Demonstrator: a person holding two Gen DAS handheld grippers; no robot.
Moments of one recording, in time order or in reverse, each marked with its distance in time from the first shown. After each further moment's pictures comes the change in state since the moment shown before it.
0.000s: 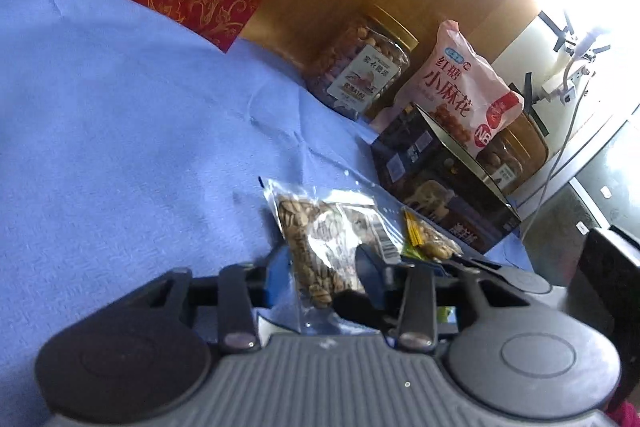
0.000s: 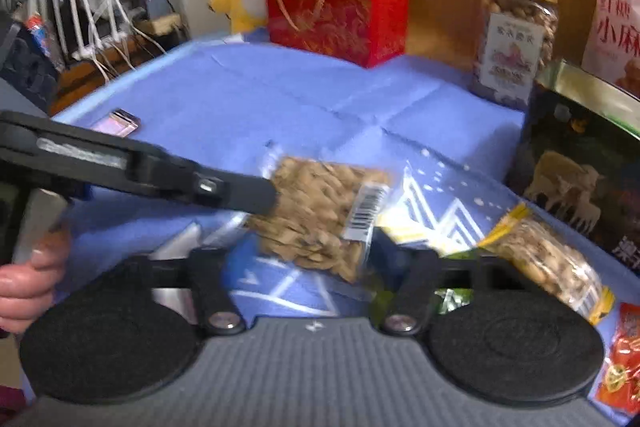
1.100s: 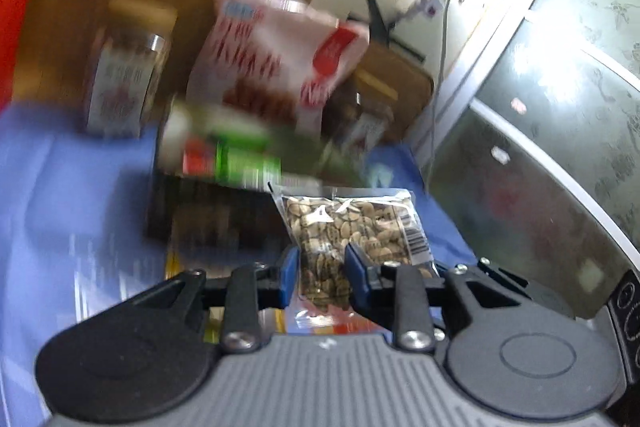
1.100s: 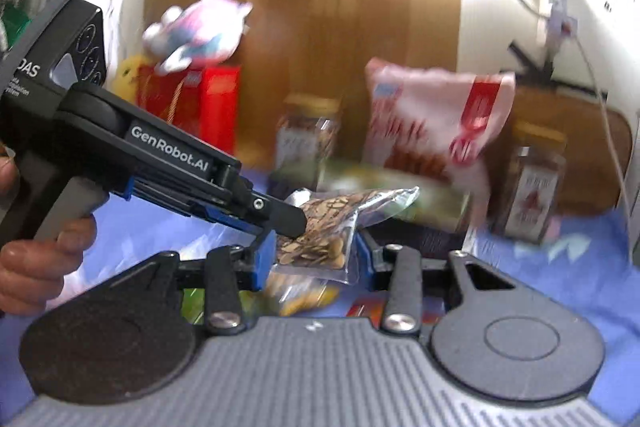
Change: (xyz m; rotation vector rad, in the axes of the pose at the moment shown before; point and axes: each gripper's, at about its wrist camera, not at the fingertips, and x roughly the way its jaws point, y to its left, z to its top) left arm 0.086 -0.179 0.028 0.342 0.070 -0.217; right arm -0.128 -0.070 -0.041 0.020 -0.392 -0.418
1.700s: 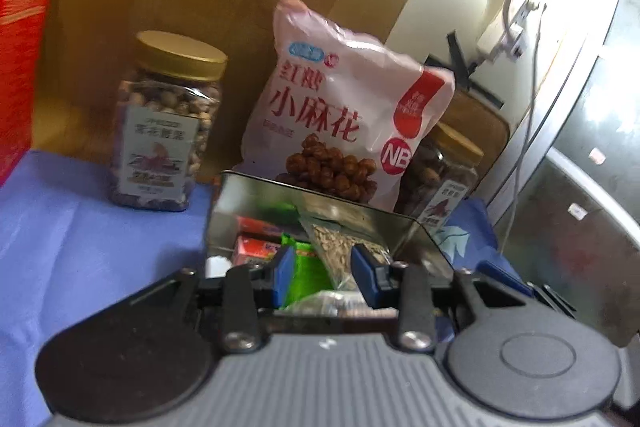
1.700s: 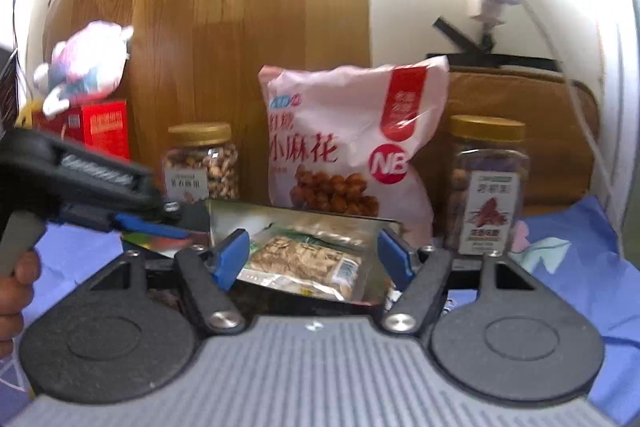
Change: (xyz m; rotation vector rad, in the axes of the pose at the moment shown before) left arm 0.035 0.037 0.035 -0.057 -0.084 0.153; right arm 0.056 -0.070 0.005 0.158 -0.039 -0.163
